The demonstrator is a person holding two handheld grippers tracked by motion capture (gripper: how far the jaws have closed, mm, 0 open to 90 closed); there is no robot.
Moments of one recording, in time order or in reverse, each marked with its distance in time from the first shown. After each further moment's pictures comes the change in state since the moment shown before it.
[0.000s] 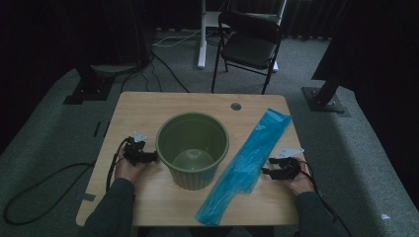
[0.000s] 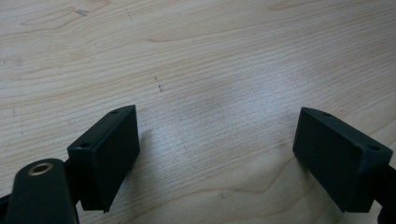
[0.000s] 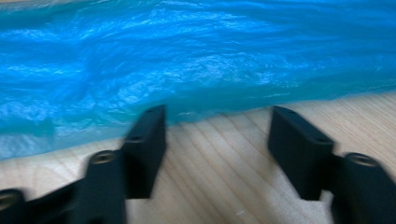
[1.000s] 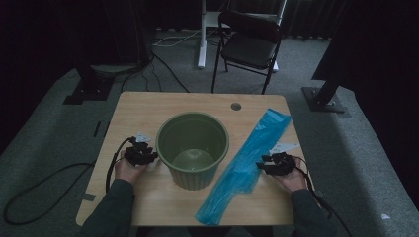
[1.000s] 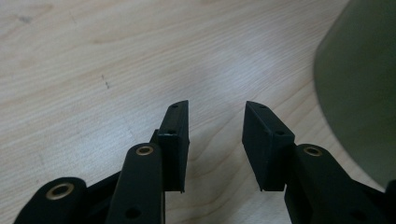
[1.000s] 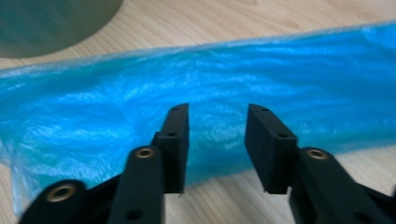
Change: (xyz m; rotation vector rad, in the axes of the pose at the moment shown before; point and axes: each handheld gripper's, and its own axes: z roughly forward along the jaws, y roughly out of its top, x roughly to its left) left arm -0.016 0.011 -0.027 0.067 -0.125 0.078; right arm 0.020 0.034 -0.007 -0.007 -0.003 0.029
